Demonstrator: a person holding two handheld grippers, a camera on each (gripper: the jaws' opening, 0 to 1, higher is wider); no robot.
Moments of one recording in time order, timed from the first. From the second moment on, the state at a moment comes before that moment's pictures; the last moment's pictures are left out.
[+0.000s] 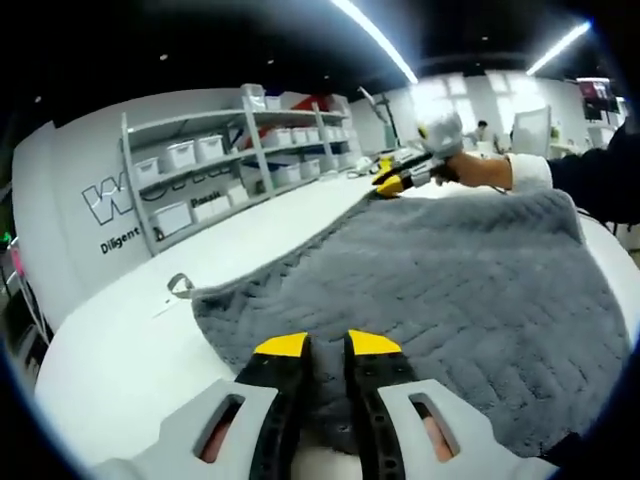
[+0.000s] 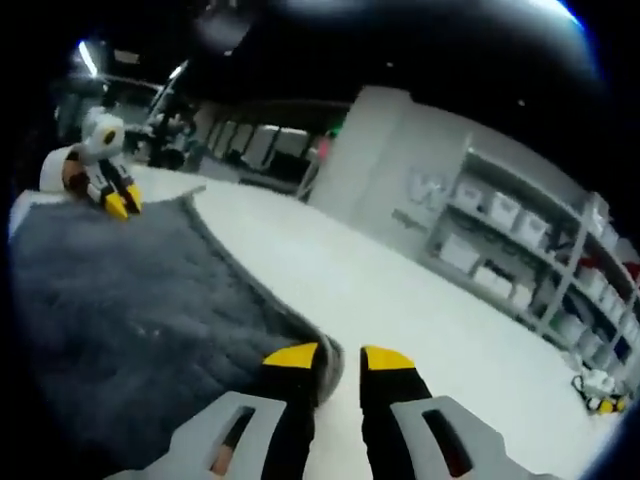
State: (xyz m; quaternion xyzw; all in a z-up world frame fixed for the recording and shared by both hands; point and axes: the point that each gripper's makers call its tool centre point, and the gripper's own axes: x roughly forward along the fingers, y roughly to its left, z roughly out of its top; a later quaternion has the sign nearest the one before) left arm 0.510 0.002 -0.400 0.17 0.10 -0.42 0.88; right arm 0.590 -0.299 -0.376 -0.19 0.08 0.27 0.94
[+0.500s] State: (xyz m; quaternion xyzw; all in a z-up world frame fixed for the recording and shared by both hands) left arm 0.494 0.004 -0.384 0.11 0.11 -0.47 0.87; right arm 0.547 -0.302 -0.388 -0.13 0.18 0.36 0.91
